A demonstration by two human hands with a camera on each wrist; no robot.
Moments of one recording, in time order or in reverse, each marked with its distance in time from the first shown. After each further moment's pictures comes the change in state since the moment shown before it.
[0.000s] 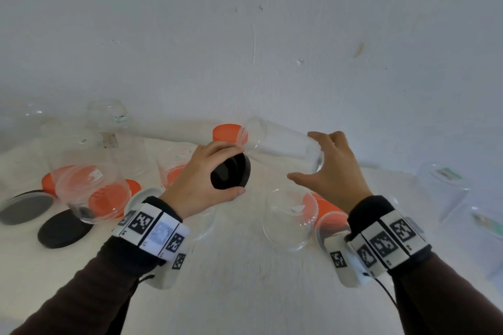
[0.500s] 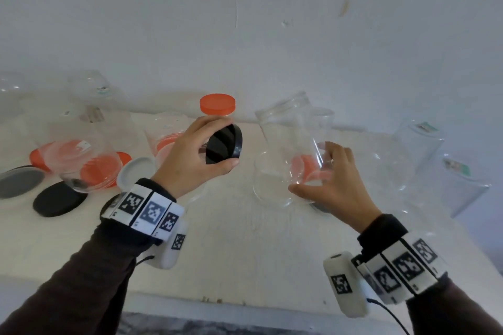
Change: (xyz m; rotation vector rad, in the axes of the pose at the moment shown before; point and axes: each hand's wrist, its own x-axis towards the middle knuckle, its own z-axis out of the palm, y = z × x) left_hand -0.026 0.021 0.013 -0.179 0.072 0.009; right_hand -0.092 0.020 0.007 0.350 -0.022 0.240
